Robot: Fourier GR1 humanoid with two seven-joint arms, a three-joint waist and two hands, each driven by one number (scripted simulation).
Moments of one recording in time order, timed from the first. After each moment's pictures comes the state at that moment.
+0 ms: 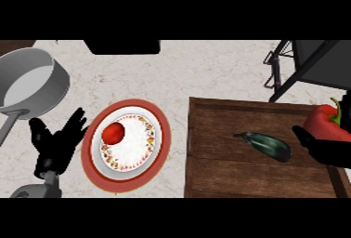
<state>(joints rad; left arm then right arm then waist) -0.05 0.25 0.02 -1.37 0.21 0.05 0.26 -0.29 -0.35 -0.11 -2.17 0.54 0.38 0.74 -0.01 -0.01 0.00</state>
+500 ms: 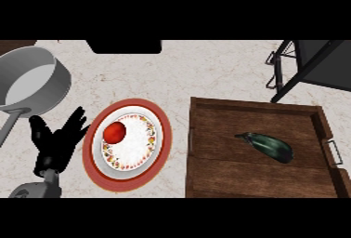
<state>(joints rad) -0.06 0.25 0.03 -1.37 0.20 0.04 0.28 -0.64 -0.55 -0.36 -2.03 0.34 0.48 0.90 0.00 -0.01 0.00</state>
